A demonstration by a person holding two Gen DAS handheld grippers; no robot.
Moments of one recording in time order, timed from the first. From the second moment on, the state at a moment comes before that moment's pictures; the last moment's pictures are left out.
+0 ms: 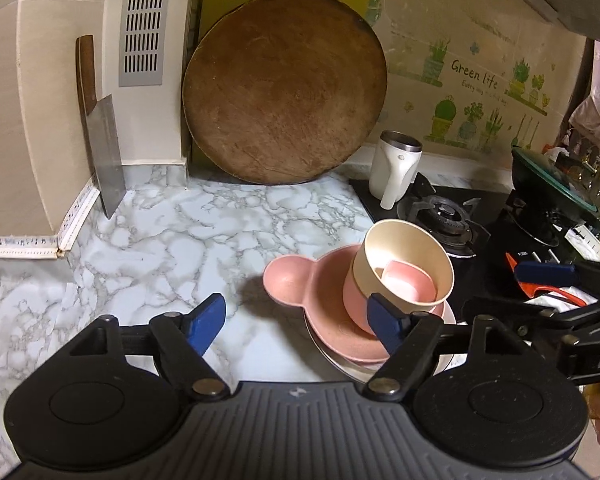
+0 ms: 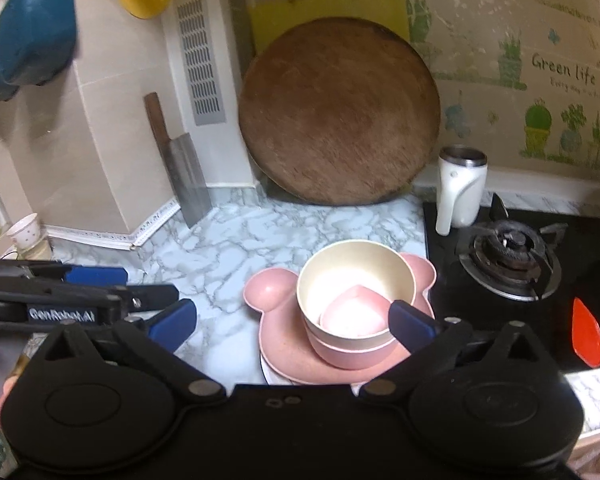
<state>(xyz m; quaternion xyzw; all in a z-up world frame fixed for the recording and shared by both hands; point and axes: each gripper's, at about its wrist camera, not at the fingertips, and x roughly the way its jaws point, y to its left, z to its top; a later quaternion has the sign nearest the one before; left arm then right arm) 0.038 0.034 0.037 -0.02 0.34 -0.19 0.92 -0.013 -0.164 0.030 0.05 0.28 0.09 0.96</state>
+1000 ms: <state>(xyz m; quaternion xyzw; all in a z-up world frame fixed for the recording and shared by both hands) -0.034 0.004 0.018 -0.05 0.36 -0.10 0.93 -0.067 -0.195 0.008 0.06 0.27 0.06 0.96</state>
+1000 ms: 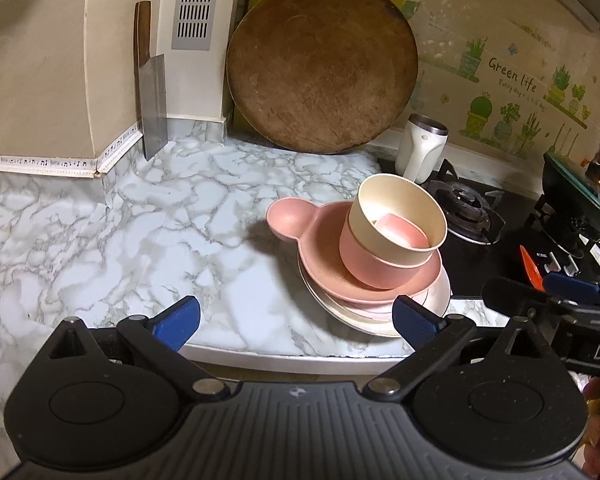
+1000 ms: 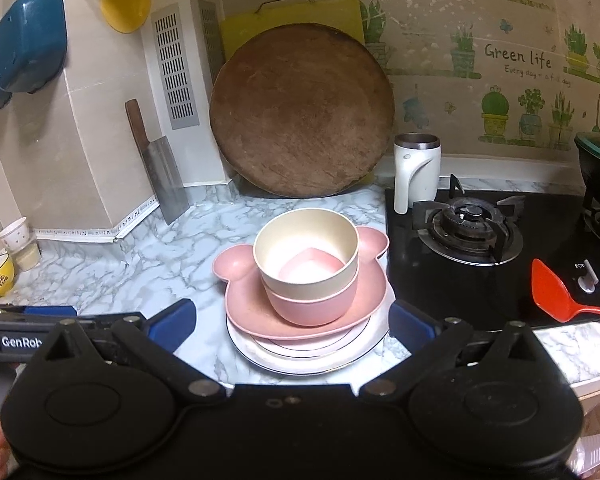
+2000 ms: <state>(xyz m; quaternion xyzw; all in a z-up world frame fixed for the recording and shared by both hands) -0.042 0.005 0.022 -0.05 0.35 -0.08 0.93 -0.062 -0.191 0.007 0.06 0.28 0.08 0.96</state>
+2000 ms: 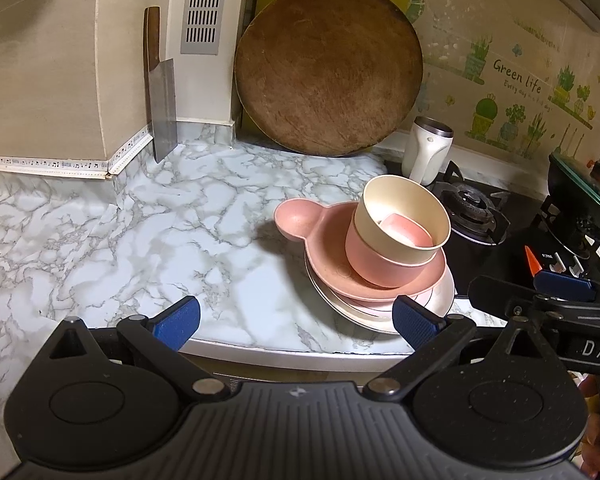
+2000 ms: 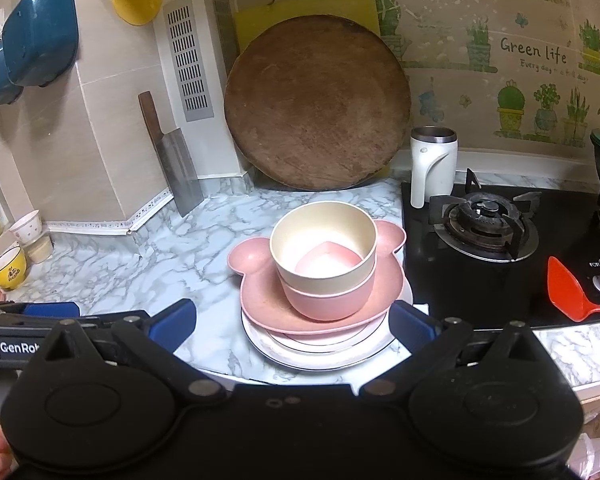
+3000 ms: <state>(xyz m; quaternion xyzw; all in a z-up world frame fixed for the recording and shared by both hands) -0.042 0.002 0.024 -0.05 0.35 -0.09 0.93 -0.064 -0.194 0.010 0.06 0.28 0.08 0.96</state>
